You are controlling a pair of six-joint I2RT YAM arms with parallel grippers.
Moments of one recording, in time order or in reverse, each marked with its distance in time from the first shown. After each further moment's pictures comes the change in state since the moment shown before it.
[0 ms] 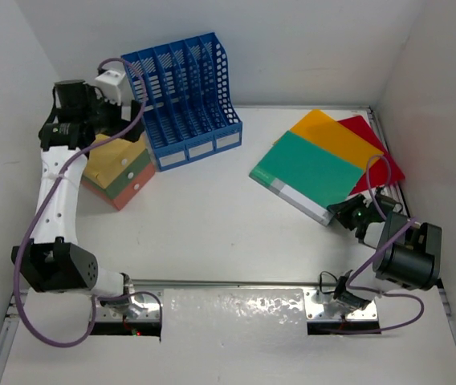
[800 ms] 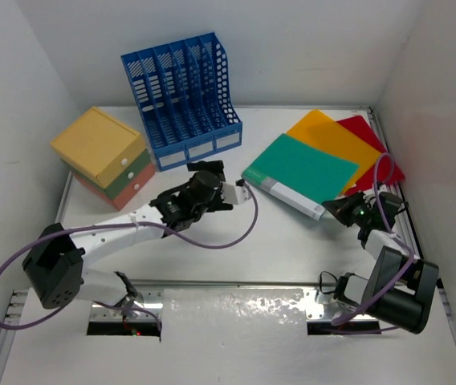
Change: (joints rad) left arm -0.982 -0.071 -0.664 0.571 -0.803 0.586; right arm 0.001 -0.283 -0.015 -0.182 -0.230 0.076
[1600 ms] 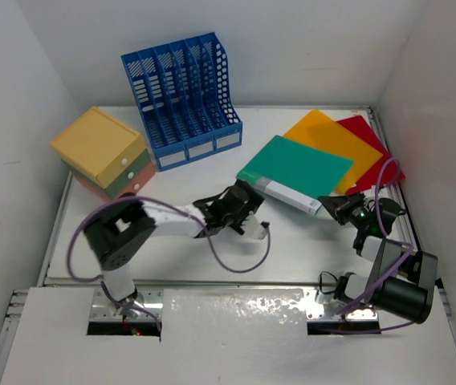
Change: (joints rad) left arm -0.070 0.325 -0.090 0.305 0.213 0.608; right arm 0.000 0.059 -0.106 0.372 -0.121 0.308
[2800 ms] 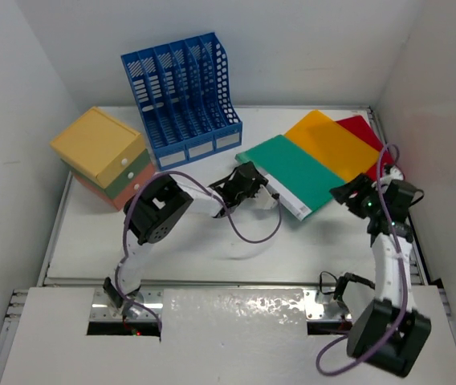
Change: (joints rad) left arm 0.119 0.468 0.378 0.294 -0.027 0.081; right arm 0.028 -0.328 0.283 -0.811 0.243 -0.542
